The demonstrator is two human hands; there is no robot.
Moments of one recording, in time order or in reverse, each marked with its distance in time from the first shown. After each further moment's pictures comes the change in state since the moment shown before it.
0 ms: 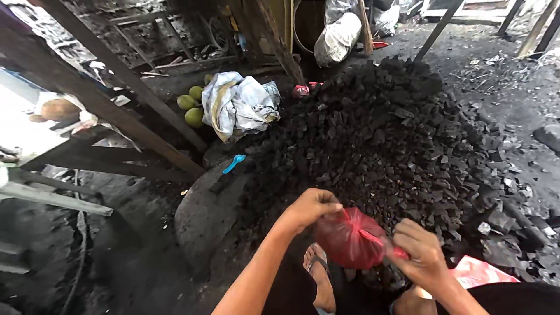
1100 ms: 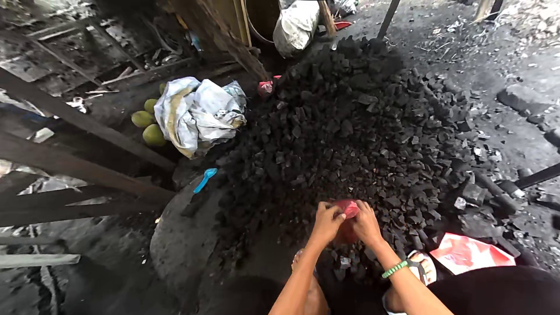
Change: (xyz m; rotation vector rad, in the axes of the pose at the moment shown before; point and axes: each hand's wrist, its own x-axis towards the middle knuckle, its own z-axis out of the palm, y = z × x) left_hand 0.106 -0.083 0.112 0.205 0.039 -0.160; right_hand -0.060 0.118 0.085 -0.105 -0.219 0.766
